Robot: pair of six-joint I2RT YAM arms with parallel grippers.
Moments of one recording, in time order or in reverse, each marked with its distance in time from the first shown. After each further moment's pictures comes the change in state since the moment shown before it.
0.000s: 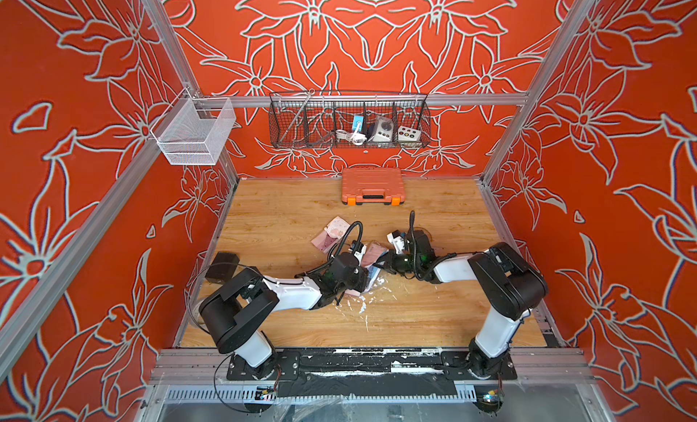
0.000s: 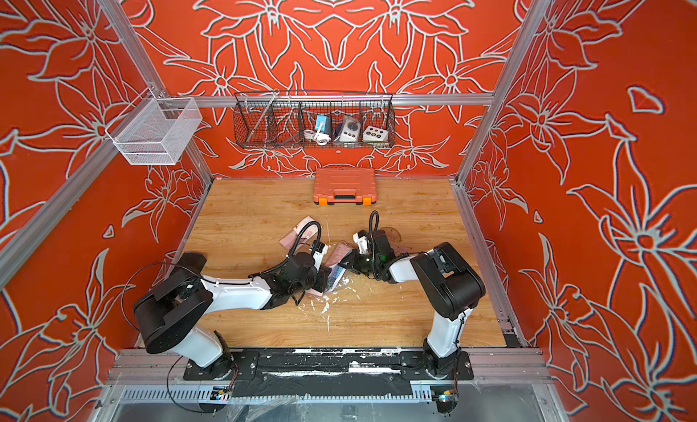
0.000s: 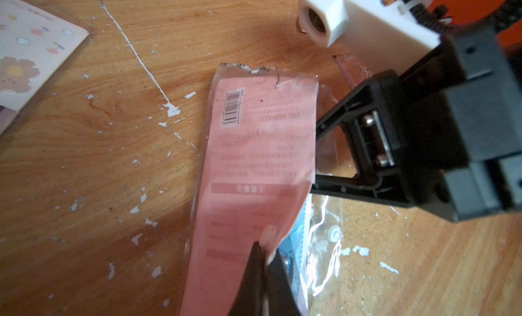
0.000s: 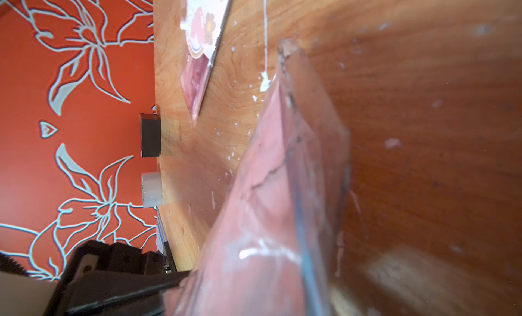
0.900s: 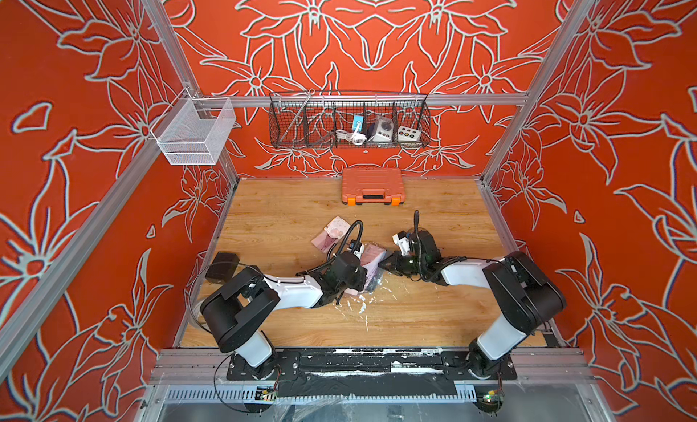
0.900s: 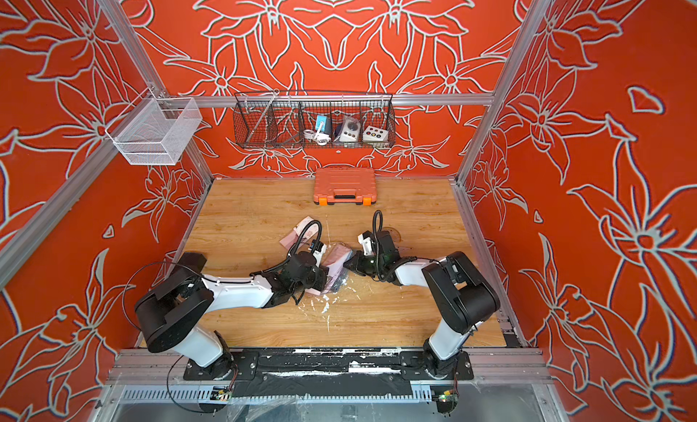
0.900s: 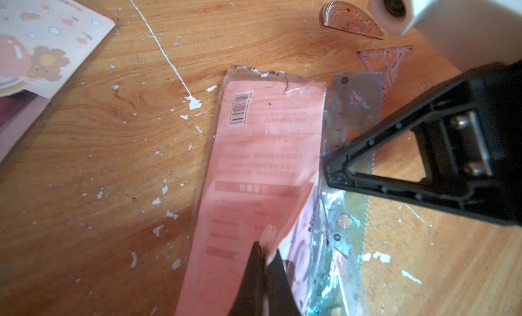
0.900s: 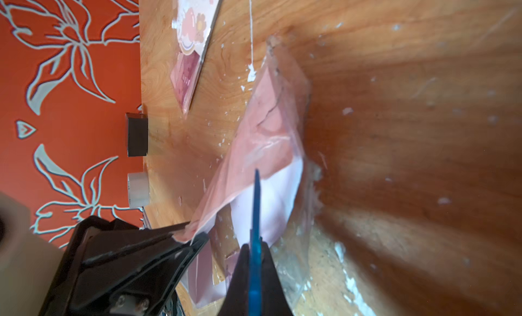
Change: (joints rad) left arm 0.000 0.007 0.021 -0.058 -0.048 -0.020; right arm -0.013 -0.103 -0.032 -0.131 0.056 -0.034
